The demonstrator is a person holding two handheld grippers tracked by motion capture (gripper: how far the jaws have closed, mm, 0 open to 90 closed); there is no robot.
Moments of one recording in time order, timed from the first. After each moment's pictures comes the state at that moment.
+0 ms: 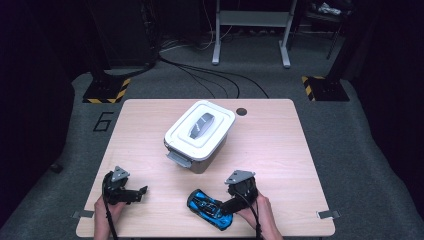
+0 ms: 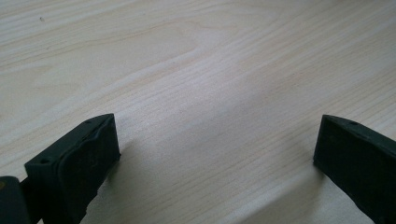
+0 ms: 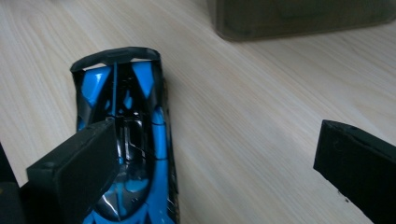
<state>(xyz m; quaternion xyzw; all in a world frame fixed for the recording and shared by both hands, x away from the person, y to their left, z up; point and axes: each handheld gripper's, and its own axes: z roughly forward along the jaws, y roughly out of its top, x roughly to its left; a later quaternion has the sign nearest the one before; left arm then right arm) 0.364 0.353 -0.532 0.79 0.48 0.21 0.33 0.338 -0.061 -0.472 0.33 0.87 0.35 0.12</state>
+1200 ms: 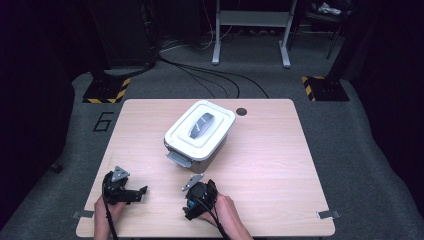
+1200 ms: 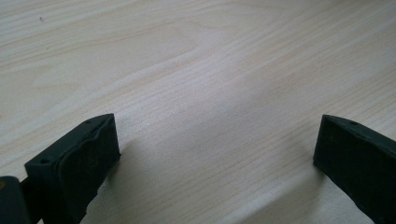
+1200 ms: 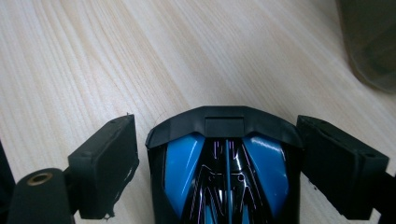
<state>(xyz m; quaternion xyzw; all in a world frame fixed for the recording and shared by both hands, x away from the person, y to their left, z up) 0.364 0.353 -0.532 0.79 0.48 0.21 0.33 0.344 0.049 -0.496 0.26 0.92 0.28 0.09</state>
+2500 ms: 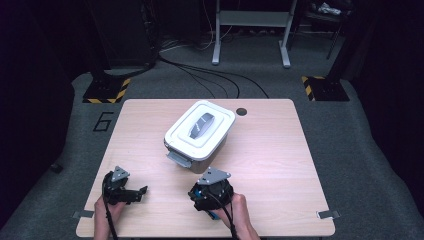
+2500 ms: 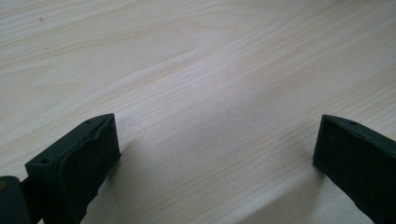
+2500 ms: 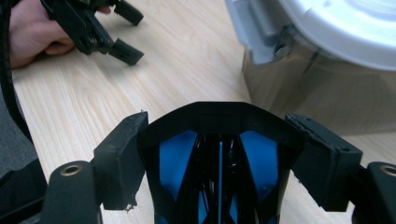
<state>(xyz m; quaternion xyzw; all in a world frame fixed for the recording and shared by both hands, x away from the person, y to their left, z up) 0.364 0.354 -0.530 0.79 0.47 0.20 0.33 0.323 0.005 -0.435 0.29 0.85 0.41 0.16</state>
